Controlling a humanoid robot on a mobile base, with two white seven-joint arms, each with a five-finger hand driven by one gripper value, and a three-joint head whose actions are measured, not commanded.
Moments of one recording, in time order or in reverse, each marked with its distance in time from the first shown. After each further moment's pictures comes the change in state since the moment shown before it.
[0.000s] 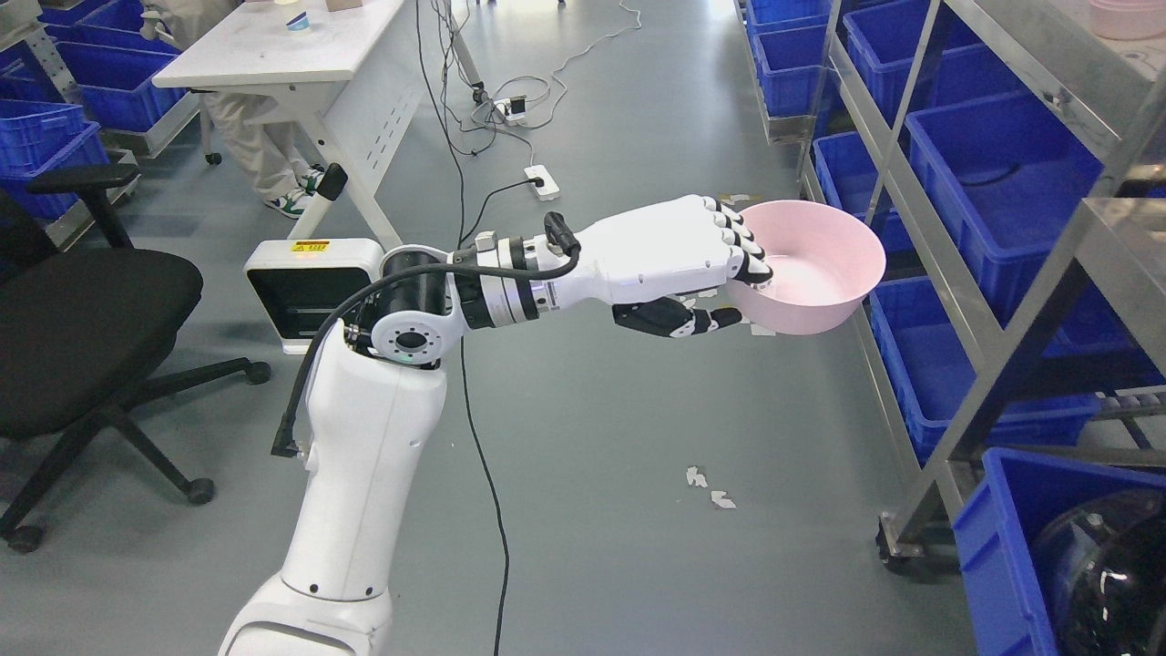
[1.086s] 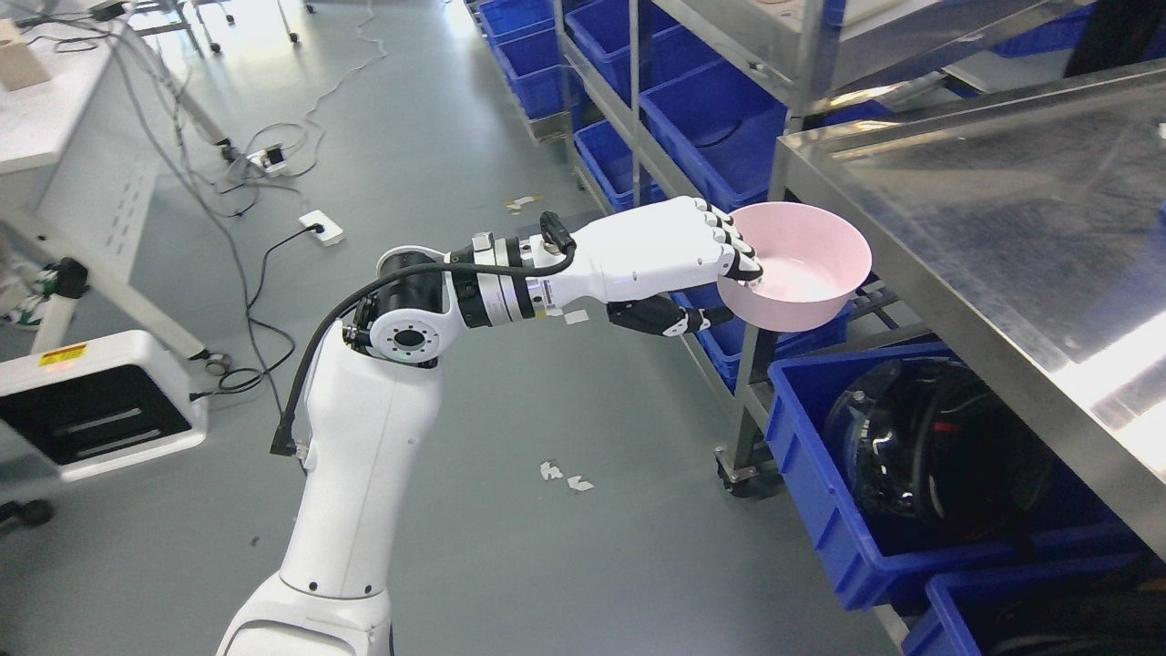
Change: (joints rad) left arm -0.001 0.001 0.010 0.024 -0.004 0.000 -0.005; right arm 0.000 0.000 0.000 0.000 0.000 0.000 0.000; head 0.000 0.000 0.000
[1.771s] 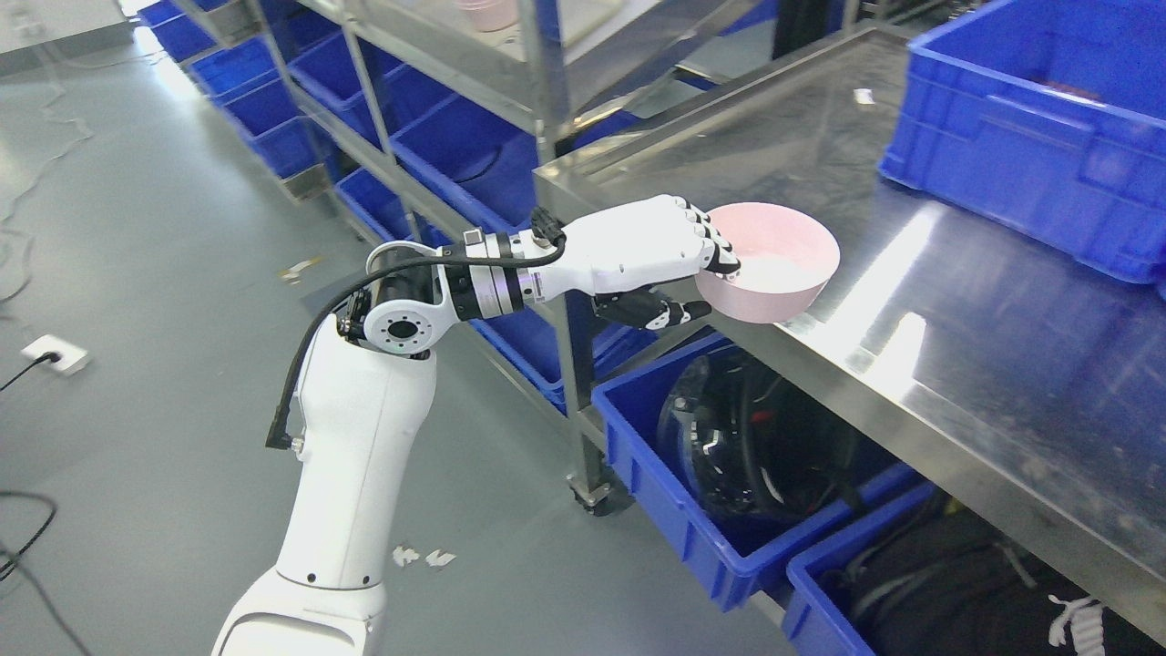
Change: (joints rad) left arm -0.010 0.004 0.024 0.046 -0.023 0.000 -0.023; right arm -0.001 0.000 0.000 0.000 0.000 0.000 0.000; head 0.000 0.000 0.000
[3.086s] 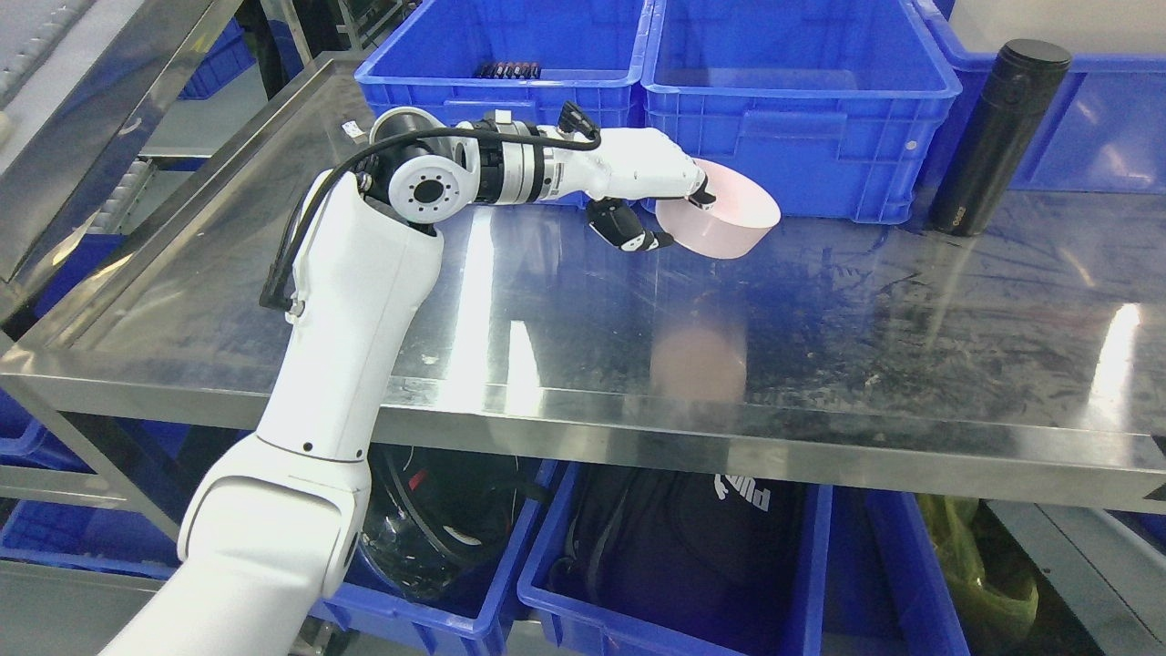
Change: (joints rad) left arm -0.294 0.042 -0.090 0.235 -0.154 0.128 -0.110; right arm 0.001 0.000 0.000 0.000 0.000 0.000 0.000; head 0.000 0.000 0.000
